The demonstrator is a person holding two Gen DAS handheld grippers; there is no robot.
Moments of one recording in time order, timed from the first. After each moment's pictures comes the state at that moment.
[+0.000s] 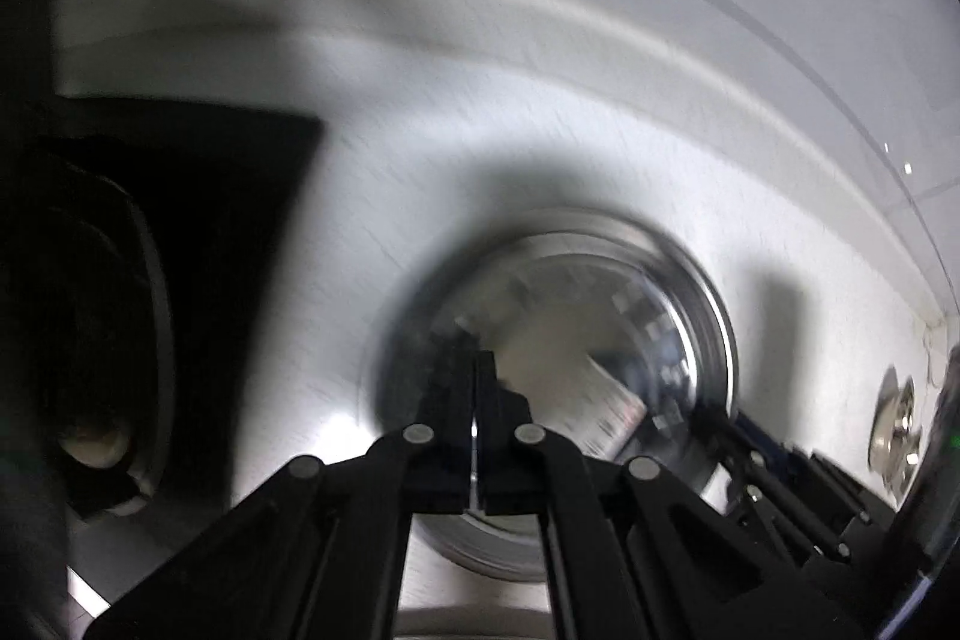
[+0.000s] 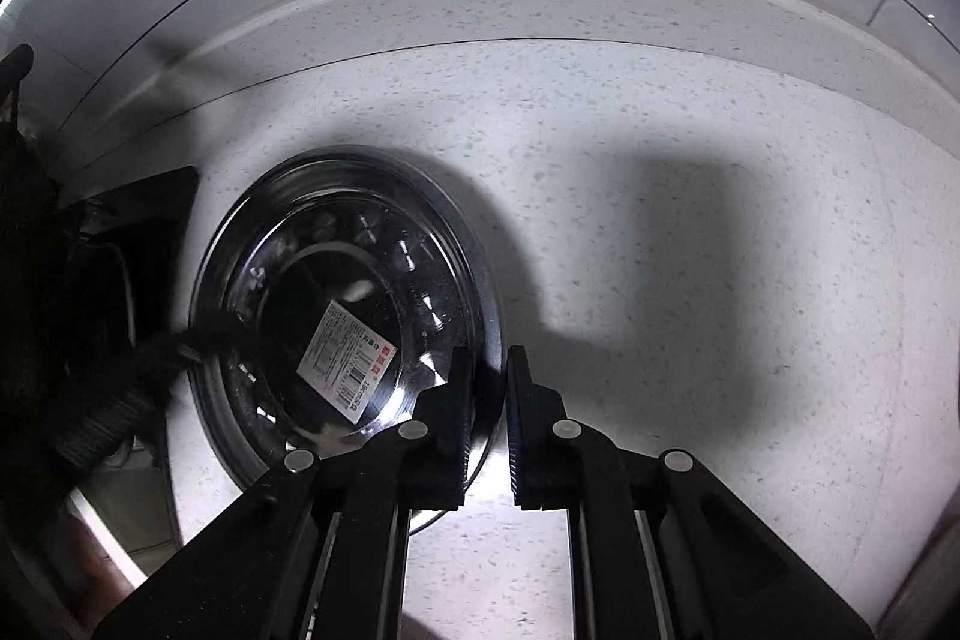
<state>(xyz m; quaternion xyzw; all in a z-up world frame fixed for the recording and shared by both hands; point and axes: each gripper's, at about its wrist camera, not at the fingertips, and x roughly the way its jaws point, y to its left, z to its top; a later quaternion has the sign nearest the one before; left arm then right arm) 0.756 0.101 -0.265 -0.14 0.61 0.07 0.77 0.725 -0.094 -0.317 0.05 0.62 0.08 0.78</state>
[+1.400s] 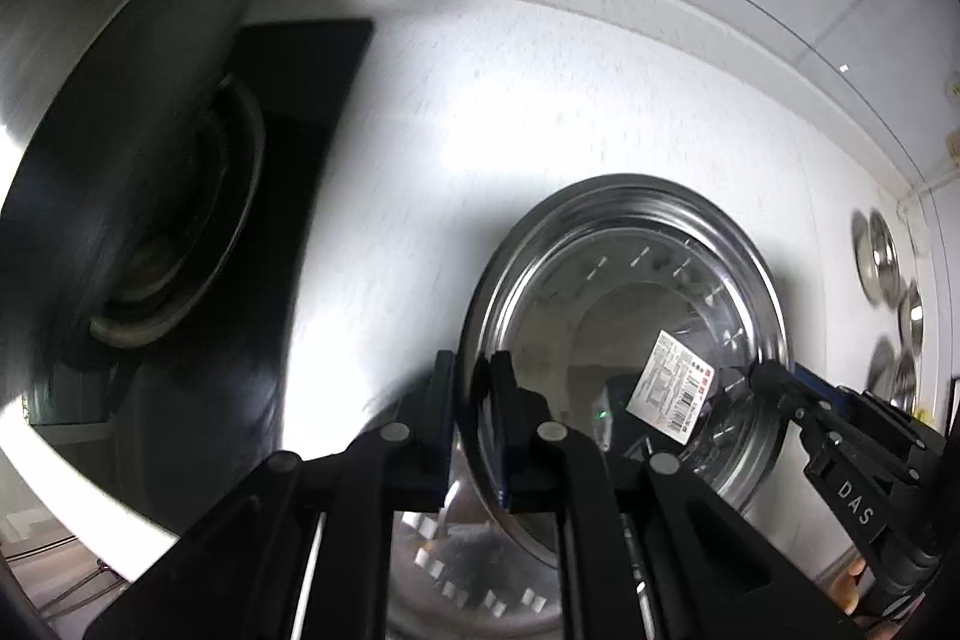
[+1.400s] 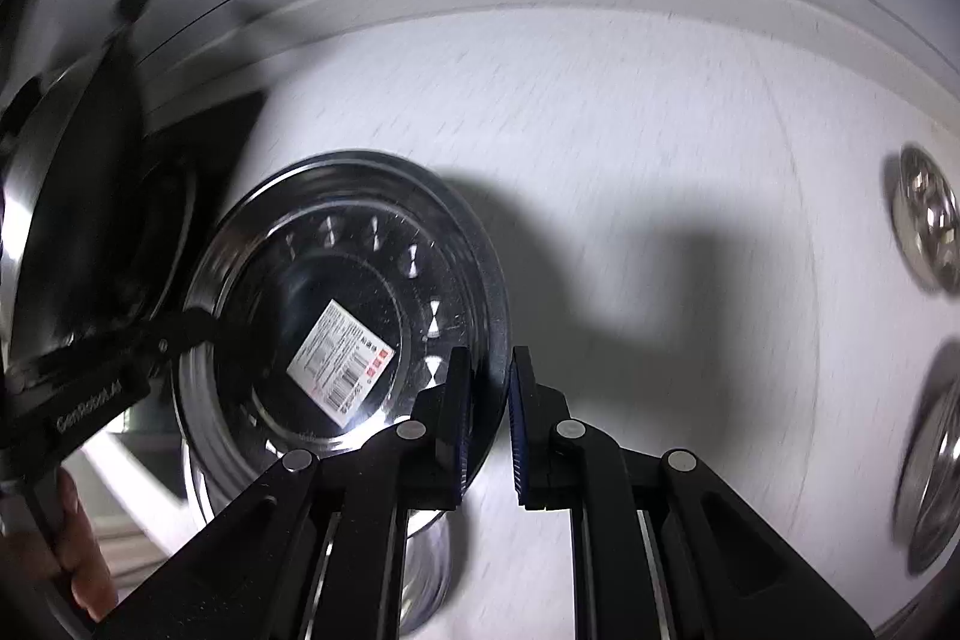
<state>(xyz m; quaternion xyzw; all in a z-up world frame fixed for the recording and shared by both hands) 0.636 0.129 -0.255 -0.09 0.62 -0.01 0.78 0.591 -0.118 -0.268 0.05 0.60 0.10 0.79</state>
